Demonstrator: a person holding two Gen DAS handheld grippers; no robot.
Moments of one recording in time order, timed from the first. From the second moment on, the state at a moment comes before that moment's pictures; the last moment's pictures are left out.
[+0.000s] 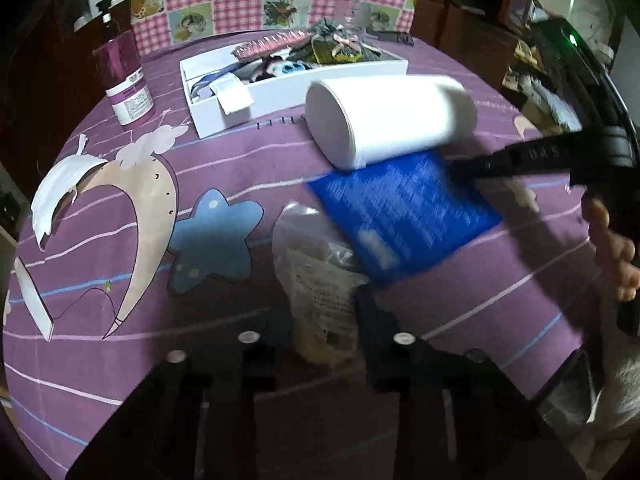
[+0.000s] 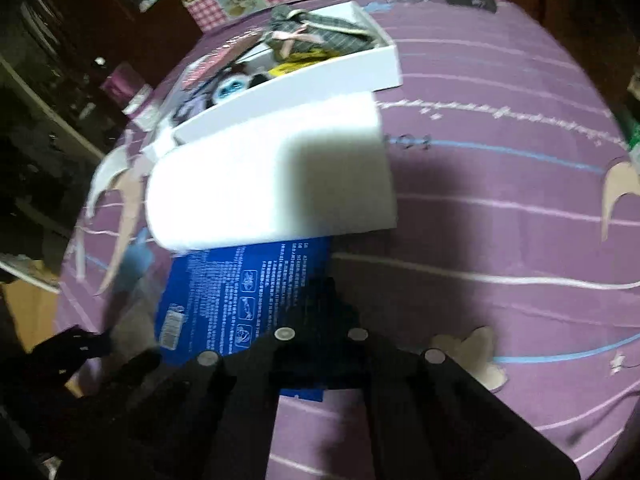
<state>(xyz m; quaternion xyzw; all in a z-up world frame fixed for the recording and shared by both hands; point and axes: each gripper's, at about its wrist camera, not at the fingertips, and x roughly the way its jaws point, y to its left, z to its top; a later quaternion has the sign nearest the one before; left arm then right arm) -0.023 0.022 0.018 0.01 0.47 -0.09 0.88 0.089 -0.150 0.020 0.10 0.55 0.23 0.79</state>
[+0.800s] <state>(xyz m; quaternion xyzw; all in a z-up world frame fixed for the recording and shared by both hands) 0.001 0.038 0.073 -0.03 0.41 -0.08 0.91 0.086 -0.146 0.087 0.14 0.50 0.29 0.80</state>
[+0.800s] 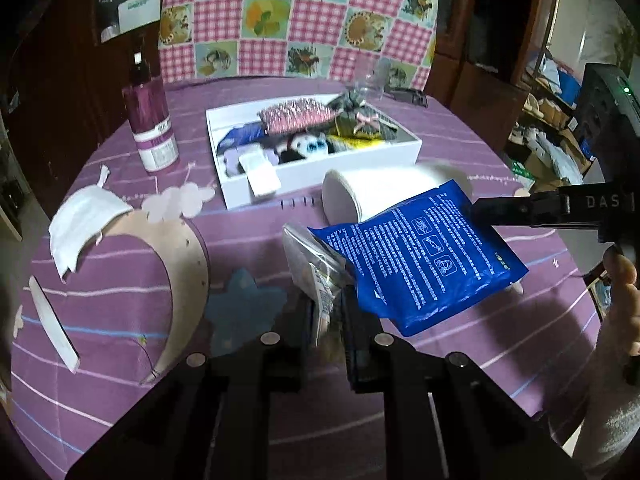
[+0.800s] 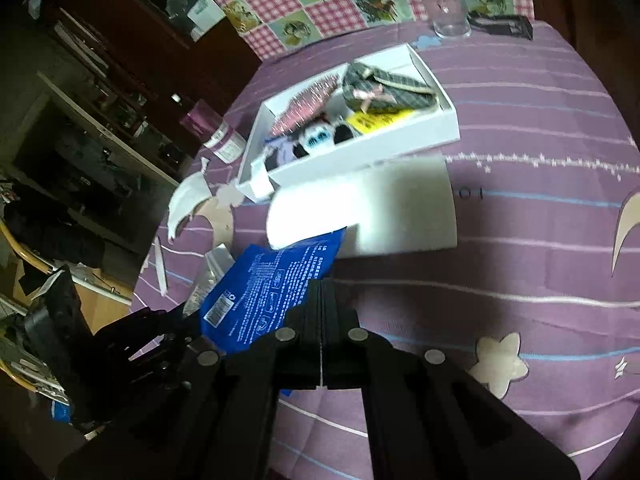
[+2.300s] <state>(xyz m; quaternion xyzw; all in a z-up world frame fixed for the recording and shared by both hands) 0.106 0.072 0.144 -0.07 0.35 -0.02 0.93 0.200 -0.129 0.180 0.26 0.43 0.38 0.78</state>
